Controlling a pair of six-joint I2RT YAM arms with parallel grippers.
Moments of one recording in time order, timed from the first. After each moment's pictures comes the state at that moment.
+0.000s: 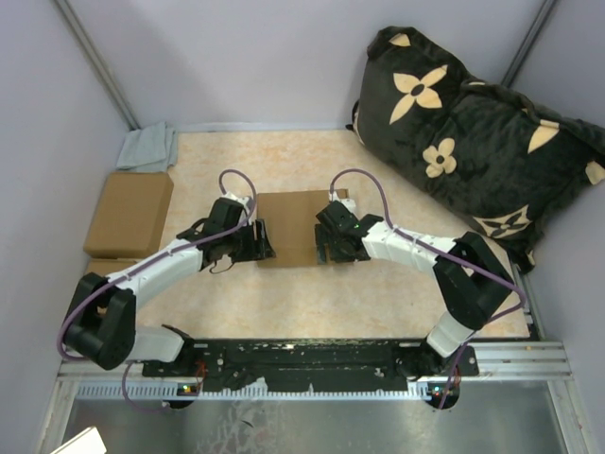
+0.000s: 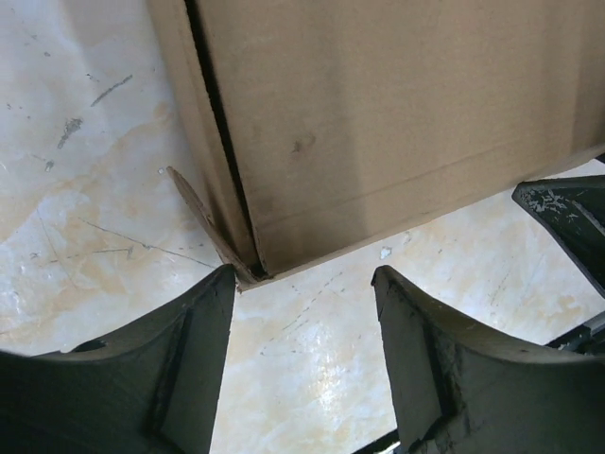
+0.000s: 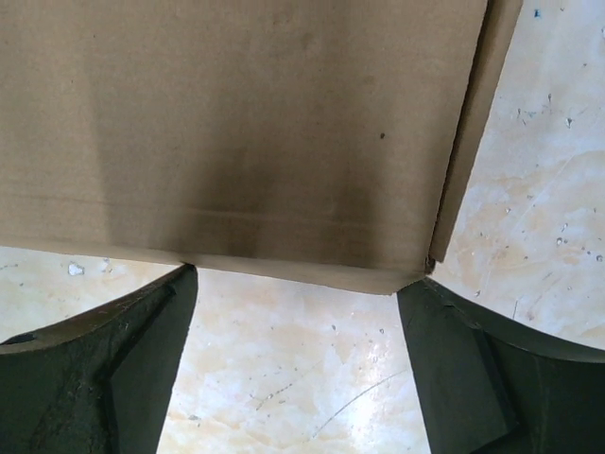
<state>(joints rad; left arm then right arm) -0.49 1.34 0.75 -0.28 0.17 -0.52 0.76 1.61 1.02 -0.53 0.22 0.60</state>
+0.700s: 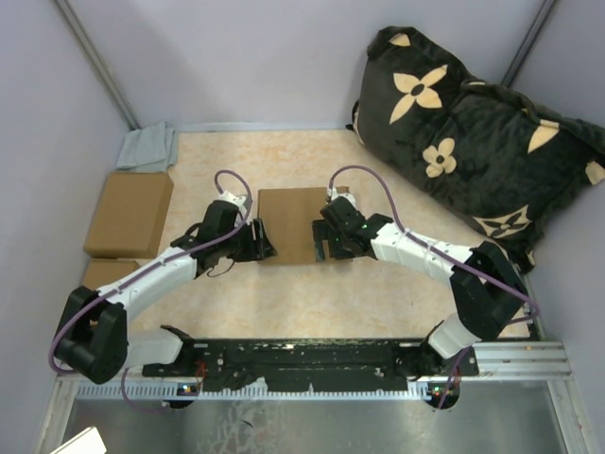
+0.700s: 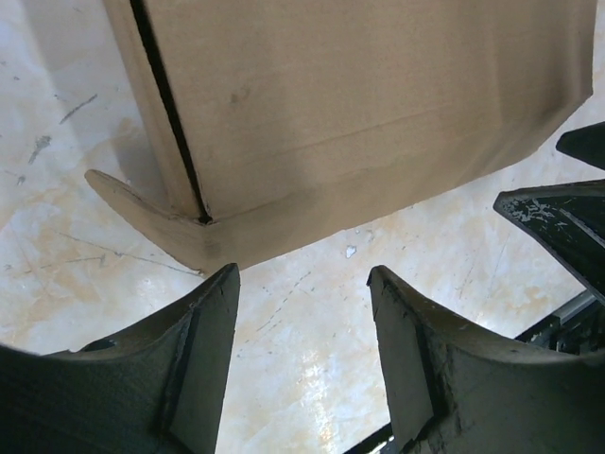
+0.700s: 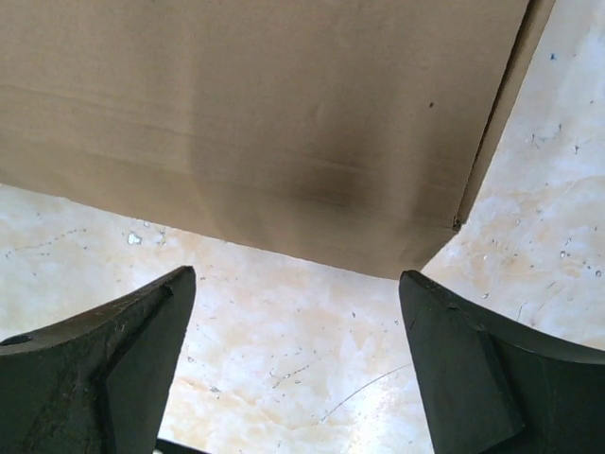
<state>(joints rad) -0.50 1.26 0.69 -0.19 0.19 -0.52 0.76 1.52 1.00 -0.49 0.18 0.54</state>
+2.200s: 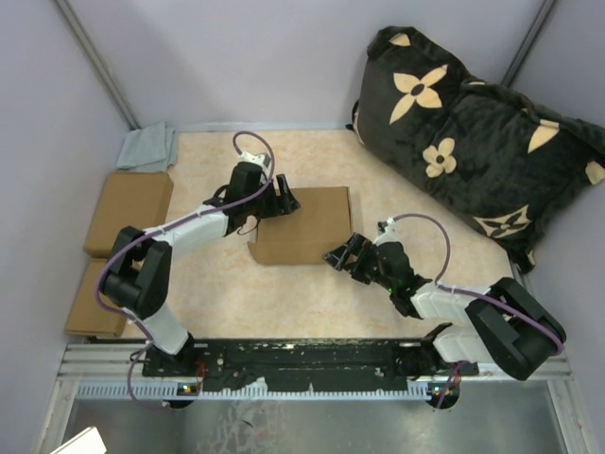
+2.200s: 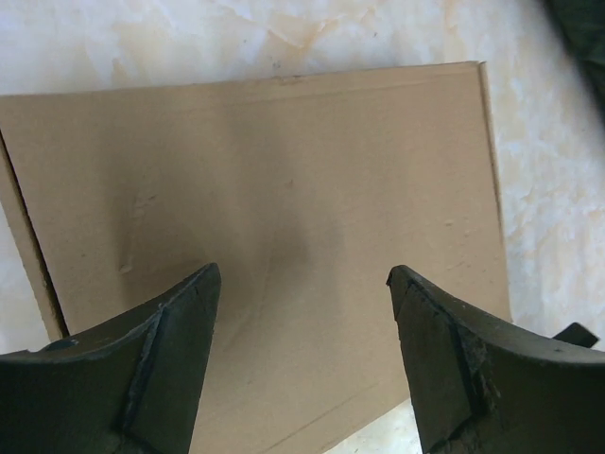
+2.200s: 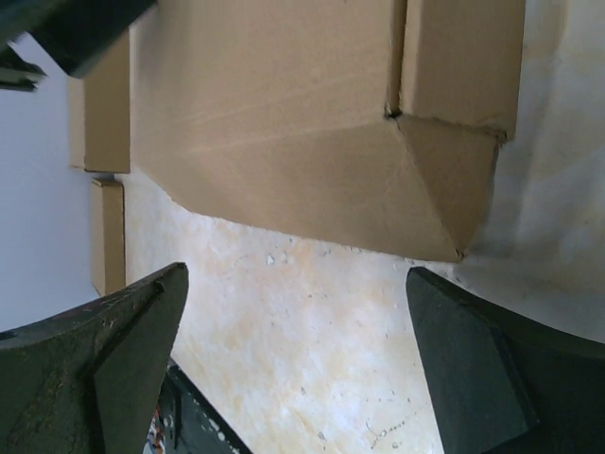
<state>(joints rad) -0.50 1.68 1.06 0.03 0.11 -0.56 0.62 1.26 0.24 0.60 -0.08 1.01</state>
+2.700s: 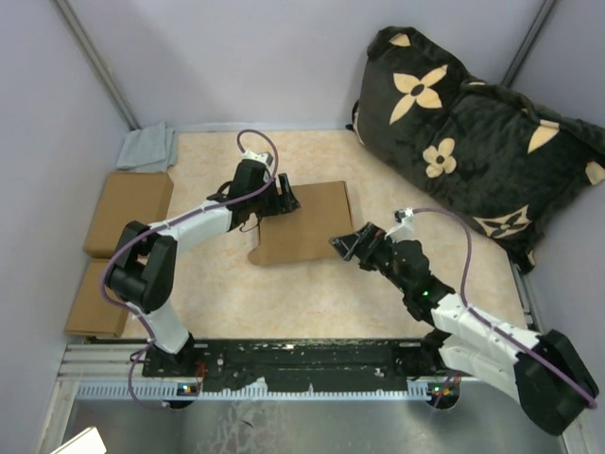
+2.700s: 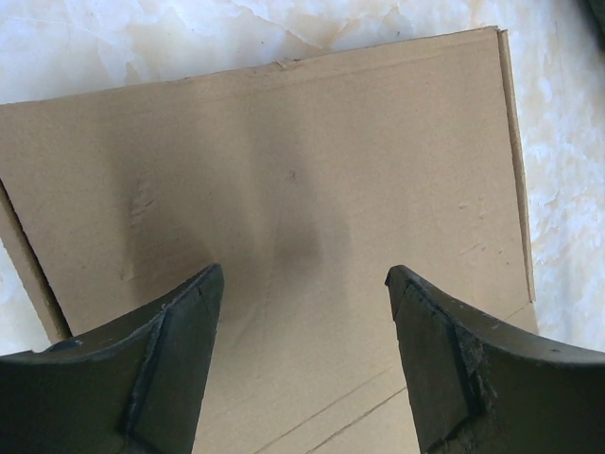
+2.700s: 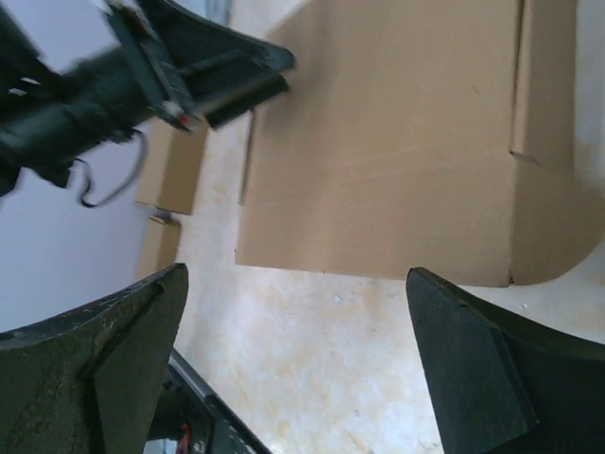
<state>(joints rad) -0.50 1.74 1.12 -0.03 0.09 -0.54 0.62 0.96 0.27 0.45 -0.01 0.95</state>
